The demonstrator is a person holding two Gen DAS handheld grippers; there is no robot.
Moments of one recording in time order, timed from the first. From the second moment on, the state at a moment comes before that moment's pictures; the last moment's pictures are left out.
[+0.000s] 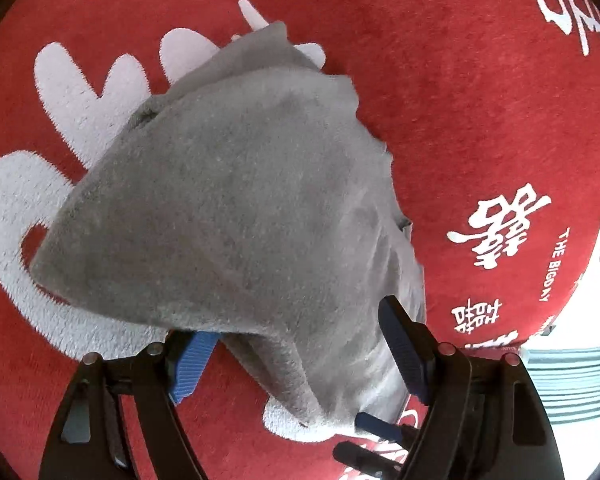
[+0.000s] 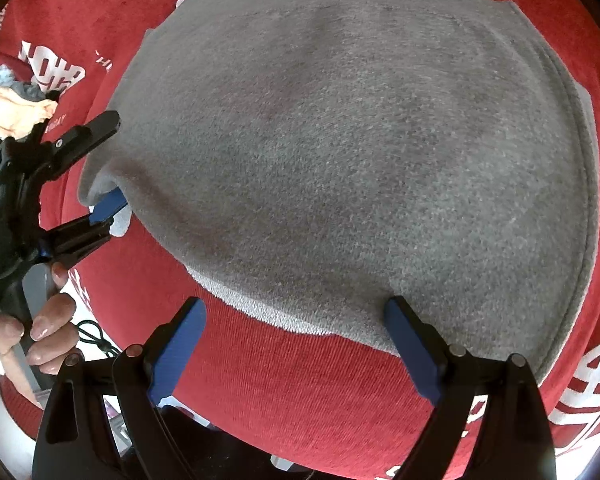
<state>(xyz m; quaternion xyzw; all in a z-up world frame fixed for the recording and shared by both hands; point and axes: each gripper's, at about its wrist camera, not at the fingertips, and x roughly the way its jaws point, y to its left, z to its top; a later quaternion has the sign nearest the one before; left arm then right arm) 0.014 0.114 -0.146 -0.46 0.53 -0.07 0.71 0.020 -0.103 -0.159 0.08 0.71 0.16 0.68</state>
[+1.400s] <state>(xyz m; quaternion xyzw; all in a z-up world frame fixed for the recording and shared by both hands) 0.026 0.056 -0.091 0.06 0.49 -0.05 0.87 0.206 0.008 -0.081 0.03 0.71 0.30 0.64</state>
